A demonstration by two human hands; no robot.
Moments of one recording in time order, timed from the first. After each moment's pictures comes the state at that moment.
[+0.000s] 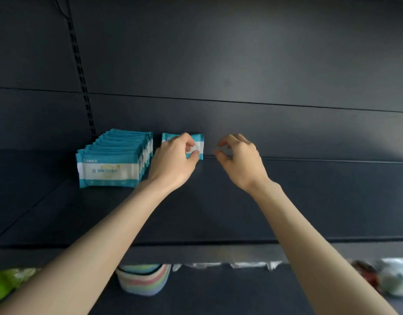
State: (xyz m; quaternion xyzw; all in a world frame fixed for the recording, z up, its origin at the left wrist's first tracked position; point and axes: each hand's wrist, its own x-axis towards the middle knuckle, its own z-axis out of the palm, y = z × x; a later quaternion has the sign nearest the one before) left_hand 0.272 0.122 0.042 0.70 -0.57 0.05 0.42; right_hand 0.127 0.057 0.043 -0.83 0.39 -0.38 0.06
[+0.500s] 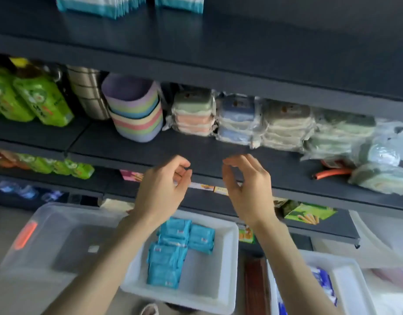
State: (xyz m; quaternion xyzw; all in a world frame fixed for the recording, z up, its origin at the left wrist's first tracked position) left_hand 0.082 0.312 -0.188 0.73 -0.53 -0.04 0.44; right_hand -0.067 0.211 -0.183 -0.85 0.32 -0.38 0.18
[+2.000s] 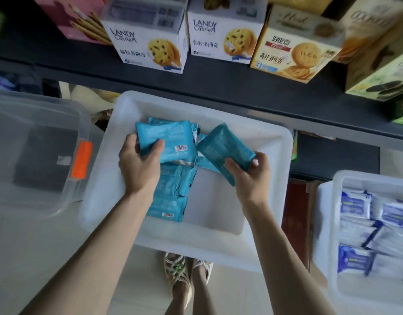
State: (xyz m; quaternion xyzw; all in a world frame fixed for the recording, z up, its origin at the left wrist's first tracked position) left_hand 0.076 0.317 -0.608 0.84 -0.07 -0.20 0.49; right_hand -0.084 0.231 -0.617 -0.49 0.62 -0.23 0.56
